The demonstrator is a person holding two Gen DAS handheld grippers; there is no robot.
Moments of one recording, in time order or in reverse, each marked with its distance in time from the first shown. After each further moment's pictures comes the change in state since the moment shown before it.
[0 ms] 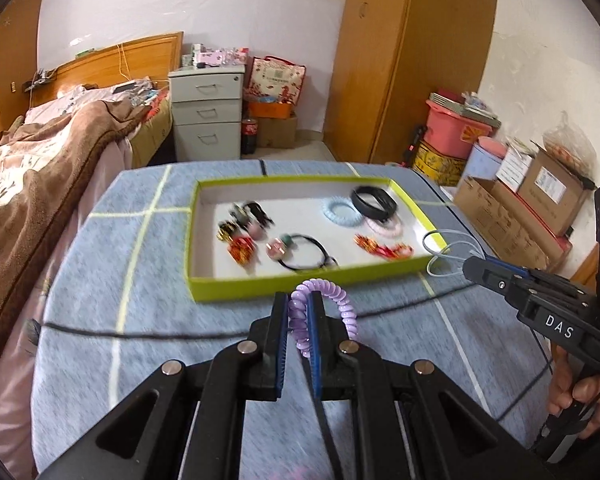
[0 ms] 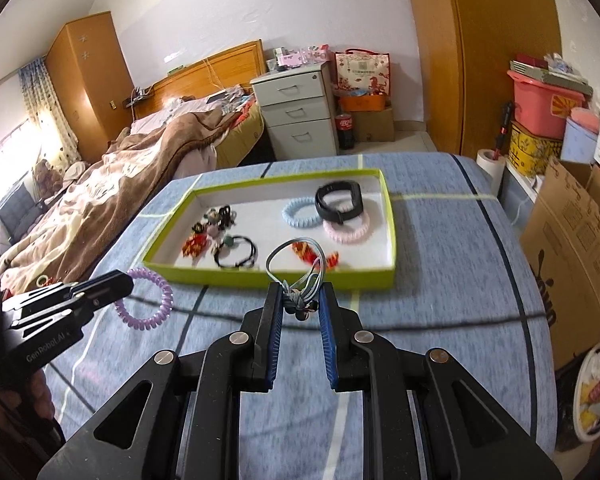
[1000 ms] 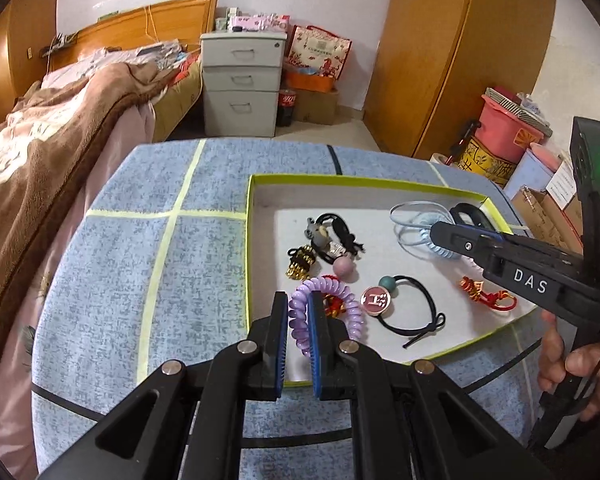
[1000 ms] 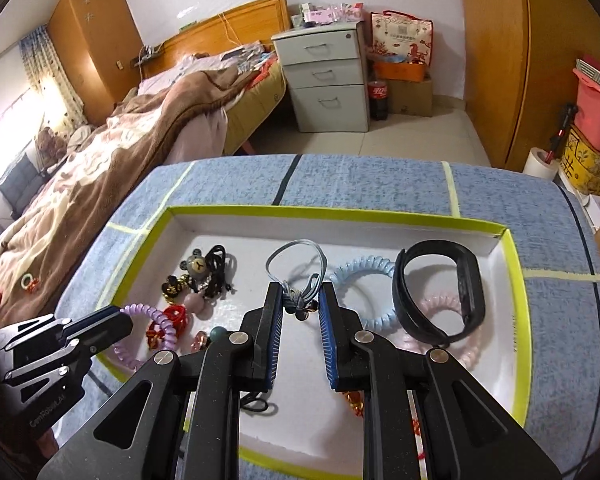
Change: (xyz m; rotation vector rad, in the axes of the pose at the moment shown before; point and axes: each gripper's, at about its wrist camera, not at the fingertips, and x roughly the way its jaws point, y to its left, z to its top) left arm 0.084 0.061 0.031 -0.095 0.119 0.068; right arm 0.142 0.021 0.069 -0.065 0.162 0.058
